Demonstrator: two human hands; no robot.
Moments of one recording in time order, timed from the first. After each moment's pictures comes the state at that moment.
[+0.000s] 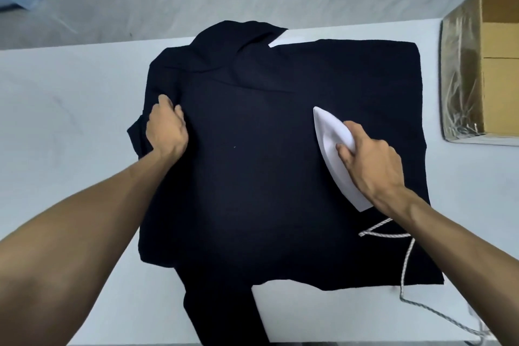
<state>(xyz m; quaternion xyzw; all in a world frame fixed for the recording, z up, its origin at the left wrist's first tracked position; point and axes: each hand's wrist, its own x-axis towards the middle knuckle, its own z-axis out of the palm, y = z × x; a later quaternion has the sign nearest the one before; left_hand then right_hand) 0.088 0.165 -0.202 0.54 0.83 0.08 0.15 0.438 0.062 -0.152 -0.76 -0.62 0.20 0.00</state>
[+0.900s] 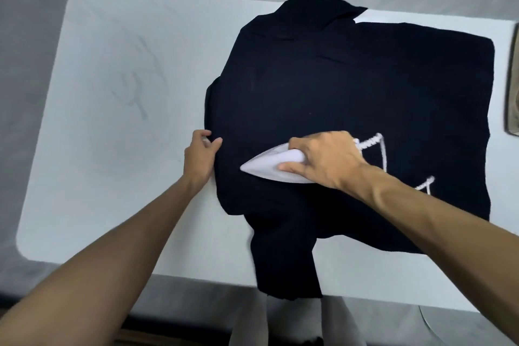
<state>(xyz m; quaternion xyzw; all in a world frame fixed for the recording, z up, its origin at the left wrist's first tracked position) -0.047 -0.008 -0.207 0.34 0.79 0.22 0.47 0.219 0.018 -0.120 -0.48 -0.85 0.19 -0.11</state>
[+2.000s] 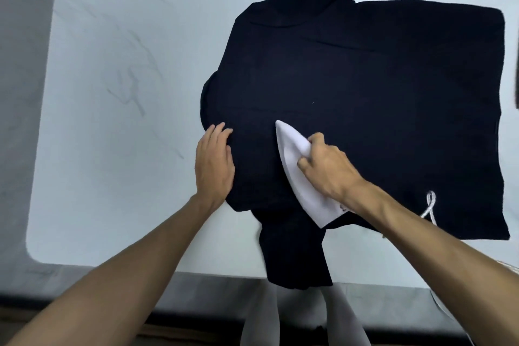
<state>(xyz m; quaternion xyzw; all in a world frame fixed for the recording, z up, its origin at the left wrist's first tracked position) -0.028 -0.042 -0.225 0.63 0.73 0.14 0.21 0.202 -0.022 -0.126 -0.67 -0.60 0.43 -0.08</state>
